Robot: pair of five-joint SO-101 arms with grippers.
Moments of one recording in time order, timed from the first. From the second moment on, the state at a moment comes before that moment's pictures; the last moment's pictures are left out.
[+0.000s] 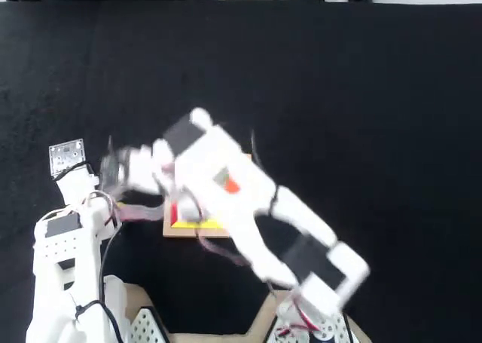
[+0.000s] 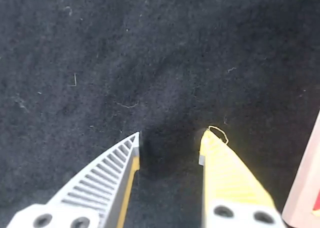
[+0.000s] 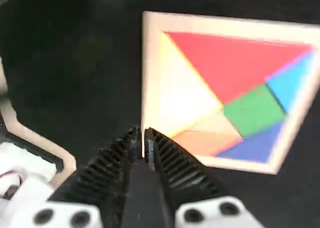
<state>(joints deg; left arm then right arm) -21.8 -47.3 77.7 45.5 -2.2 -47.5 4.1 5.4 91.9 47.8</state>
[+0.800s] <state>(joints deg) -21.6 -47.3 77.7 45.5 -2.2 -48.9 -14.9 52.4 56.1 47.3</state>
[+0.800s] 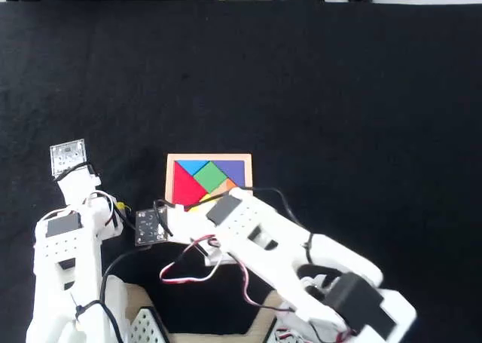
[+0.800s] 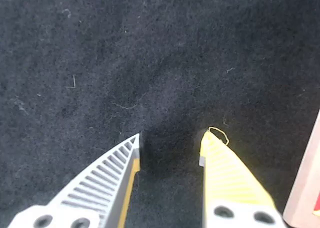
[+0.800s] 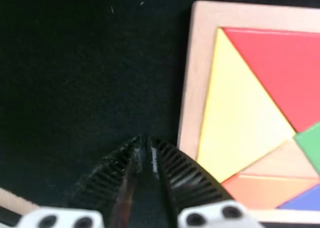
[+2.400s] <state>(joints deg) -21.6 -47.3 77.7 45.5 -2.2 -43.7 3.3 34.6 55.1 48.5</state>
